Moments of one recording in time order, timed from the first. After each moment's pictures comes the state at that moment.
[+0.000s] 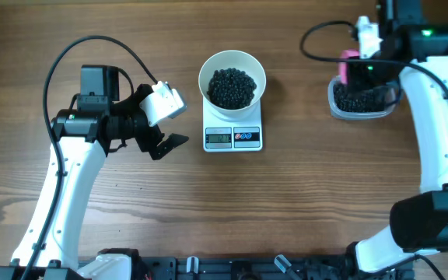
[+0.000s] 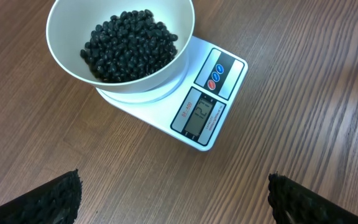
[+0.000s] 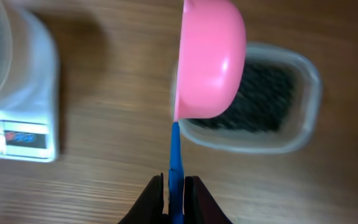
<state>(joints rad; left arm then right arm) -0.04 1.37 1.11 -0.85 0.61 0.93 0.01 1.75 1.76 -1.30 0.00 -0.09</state>
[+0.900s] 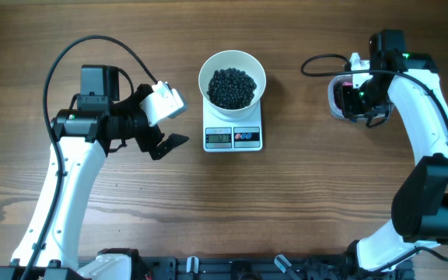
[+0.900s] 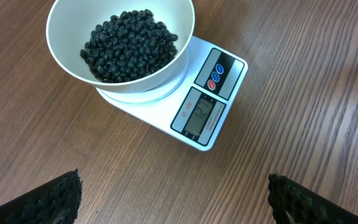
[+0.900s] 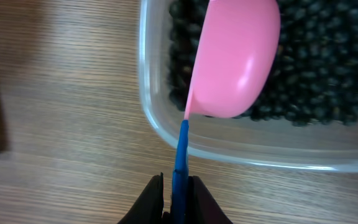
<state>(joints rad) -0.04 1.37 1.11 -0.85 0.61 0.93 -0.06 1.80 1.43 -1.07 -0.08 -0.14</state>
